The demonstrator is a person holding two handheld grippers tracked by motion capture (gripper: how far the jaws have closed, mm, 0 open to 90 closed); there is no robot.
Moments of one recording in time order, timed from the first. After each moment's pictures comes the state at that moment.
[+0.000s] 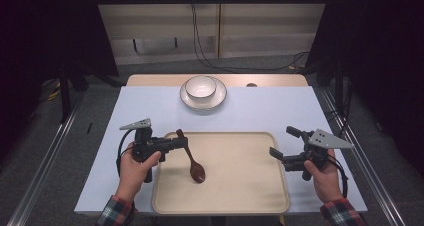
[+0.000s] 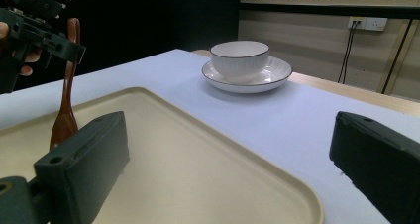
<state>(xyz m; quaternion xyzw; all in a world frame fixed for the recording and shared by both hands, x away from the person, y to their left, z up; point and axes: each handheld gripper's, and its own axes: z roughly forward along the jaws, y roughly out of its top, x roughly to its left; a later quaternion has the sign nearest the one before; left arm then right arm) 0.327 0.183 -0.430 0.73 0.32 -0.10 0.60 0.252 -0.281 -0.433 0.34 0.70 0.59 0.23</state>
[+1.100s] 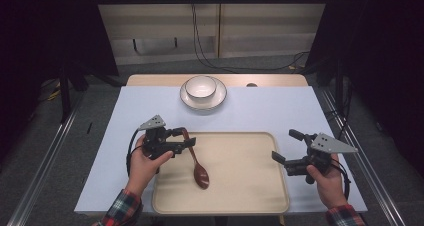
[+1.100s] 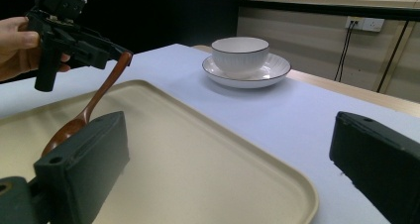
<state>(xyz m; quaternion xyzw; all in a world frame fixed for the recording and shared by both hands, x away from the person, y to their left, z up) 0.346 0.160 -0.448 0.77 0.31 0.04 0.55 0.241 -0.283 -0.432 0.34 0.70 0.57 0.25</state>
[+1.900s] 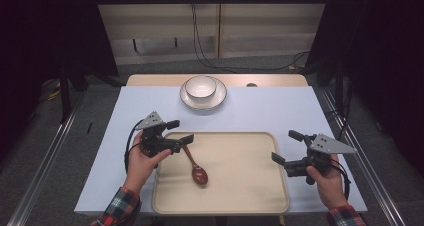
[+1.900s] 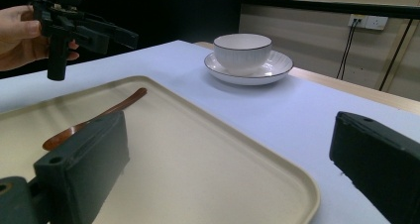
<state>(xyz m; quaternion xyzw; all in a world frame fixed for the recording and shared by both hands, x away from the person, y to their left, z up) 0.351 0.165 -0.441 0.76 0.29 0.07 0.58 0.240 -0.284 -0.433 0.33 0.71 0.57 0.24</state>
